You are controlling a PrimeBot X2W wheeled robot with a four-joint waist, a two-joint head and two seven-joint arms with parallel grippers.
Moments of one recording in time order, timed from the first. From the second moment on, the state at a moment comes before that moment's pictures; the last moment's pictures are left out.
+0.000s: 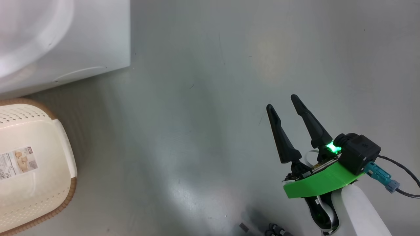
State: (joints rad) left arm -1.25 0.44 0.11 0.85 -0.08 -0.13 -0.26; right arm -0.29 -0.07 0.22 0.03 0.33 0.13 -0.26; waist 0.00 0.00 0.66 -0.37
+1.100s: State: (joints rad) left arm -1.13 0.34 0.11 0.85 -0.17 -0.13 -0.26; right arm -0.29 -0.10 0.21 0.03 0.33 0.13 -0.26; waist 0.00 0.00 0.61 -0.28
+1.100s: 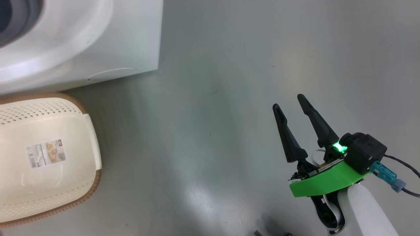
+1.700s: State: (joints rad) left arm -0.86 0.21 0.17 0.68 -0.18 -0.13 -0.26; right arm -0.22 -0.12 0.15 0.04 0.33 0.13 -0.26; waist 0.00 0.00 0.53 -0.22
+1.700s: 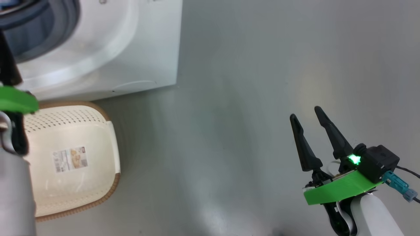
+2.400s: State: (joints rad) left arm -0.43 0.16 0.16 0.51 -0.17 -0.13 -0.26; right arm -0.05 -0.16 0.10 0.05 0.33 0.13 -0.26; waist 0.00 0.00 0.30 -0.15
